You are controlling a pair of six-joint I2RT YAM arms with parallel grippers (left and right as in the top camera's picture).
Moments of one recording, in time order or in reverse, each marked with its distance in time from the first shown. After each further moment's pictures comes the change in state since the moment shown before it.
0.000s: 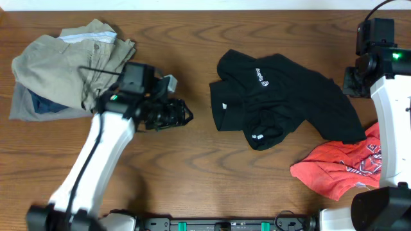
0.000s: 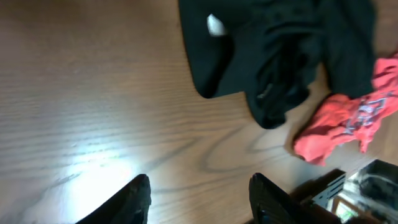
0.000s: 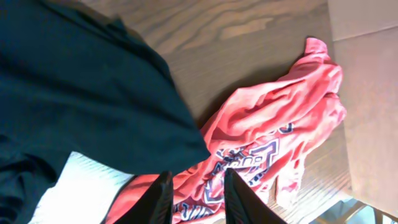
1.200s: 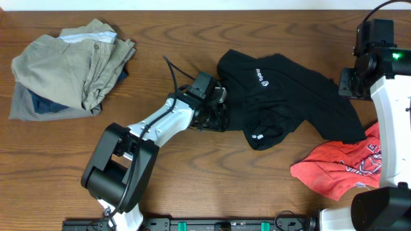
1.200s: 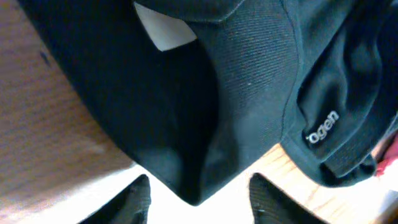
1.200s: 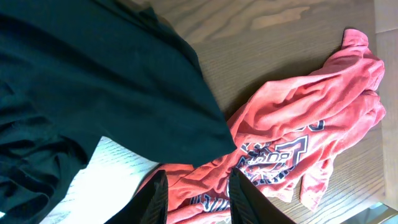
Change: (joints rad) left arm -0.306 0.431 0.000 0.420 -0.112 0.003; right arm 0.000 0.000 0.000 -0.026 -0.110 0.011
